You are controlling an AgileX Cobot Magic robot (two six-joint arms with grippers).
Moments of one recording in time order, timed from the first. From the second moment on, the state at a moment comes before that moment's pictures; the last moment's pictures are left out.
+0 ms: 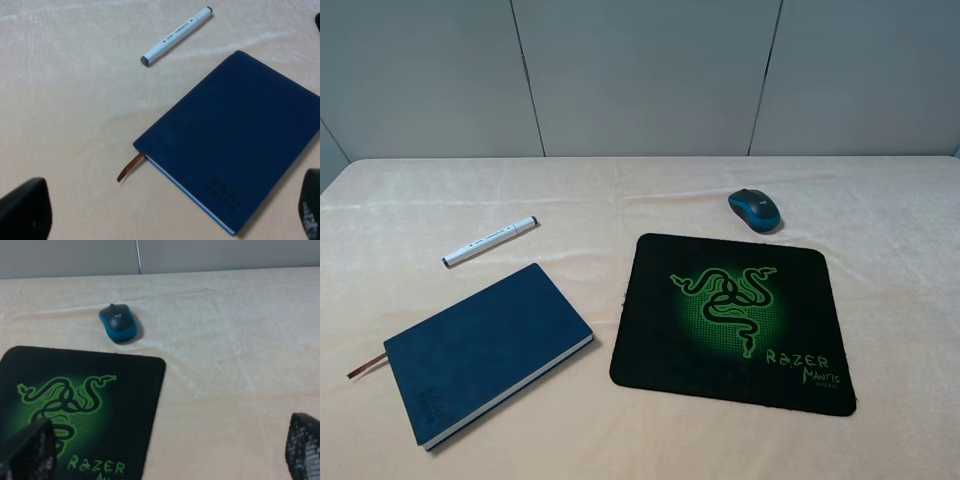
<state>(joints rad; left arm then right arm) 0.01 0.00 -0.49 -0.05 1.06 0.12 -0.03 -0.01 -0.50 0.11 1.03 -0.06</state>
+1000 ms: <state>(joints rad) 0.01 0.40 -0.74 -0.03 1.07 0.12 -0.03 -0.01 -0.50 0.11 1.03 -0.06</state>
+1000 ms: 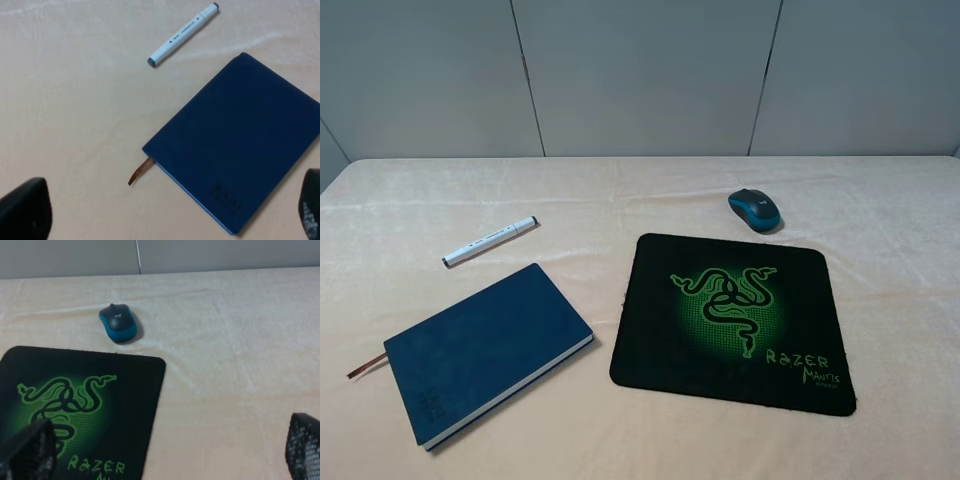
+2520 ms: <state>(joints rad) -0.01 1.64 -1.14 -0.01 0.90 0.29 -0.03 -0.01 -0.50 0.11 1.03 -0.06</state>
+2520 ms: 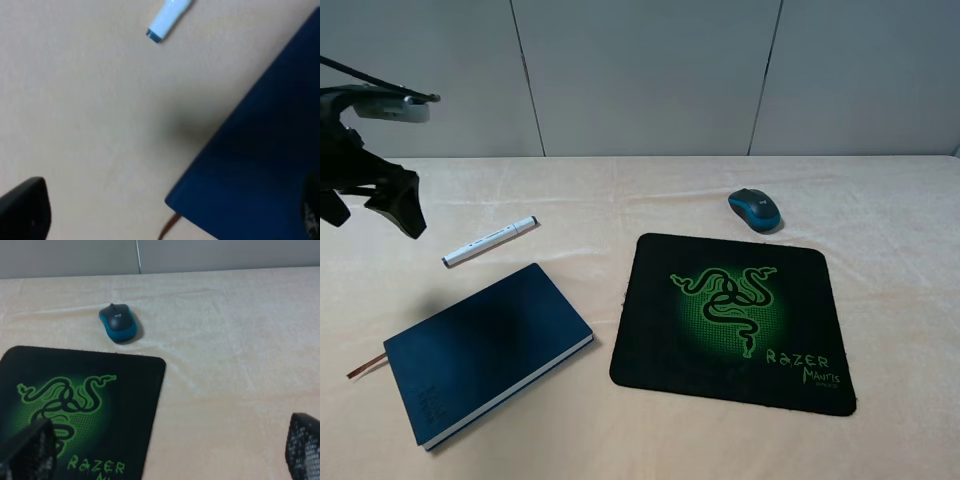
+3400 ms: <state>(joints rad) -0.19 2.13 -1.54 0.06 0.94 0.35 -0.03 -0.01 -0.50 0.11 1.03 -0.06</state>
